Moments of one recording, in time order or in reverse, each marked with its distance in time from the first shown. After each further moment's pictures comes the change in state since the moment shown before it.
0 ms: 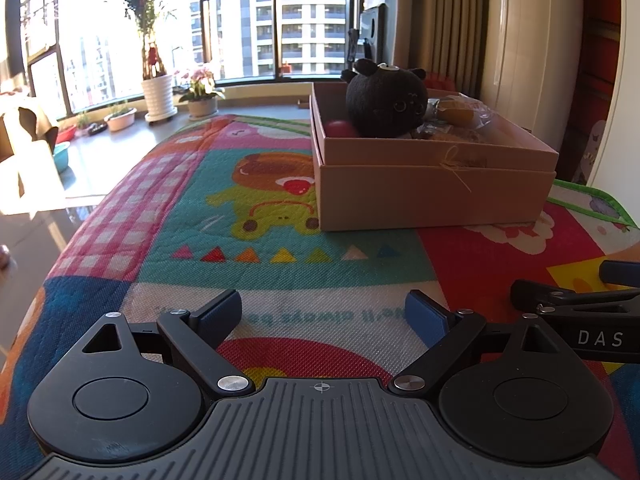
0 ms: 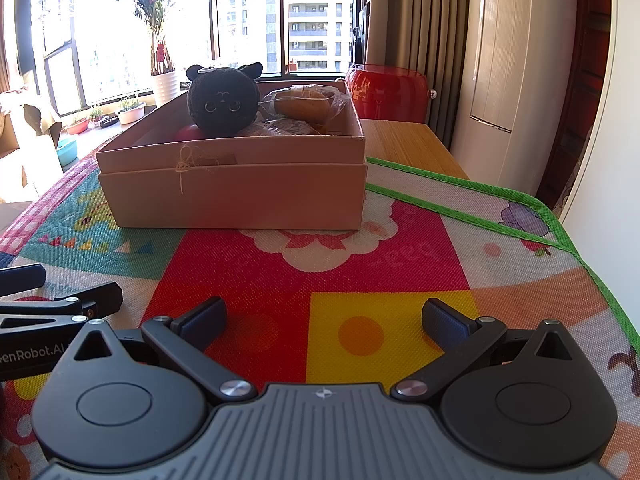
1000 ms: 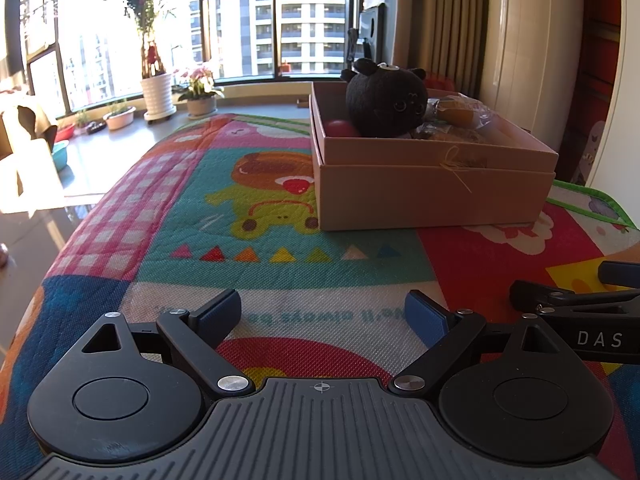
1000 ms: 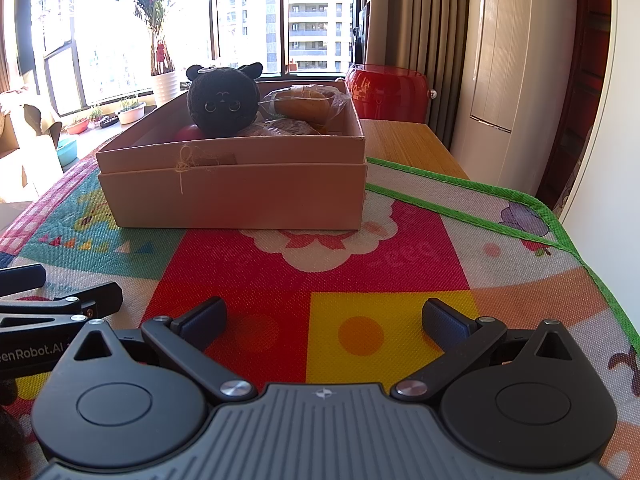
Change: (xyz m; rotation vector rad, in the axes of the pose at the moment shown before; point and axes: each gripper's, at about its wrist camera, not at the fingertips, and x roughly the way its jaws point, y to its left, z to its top) left arm 0.000 0.000 0.000 -0.003 0.001 -0.004; right arm 0.000 0.000 0.000 0.000 0.000 0.000
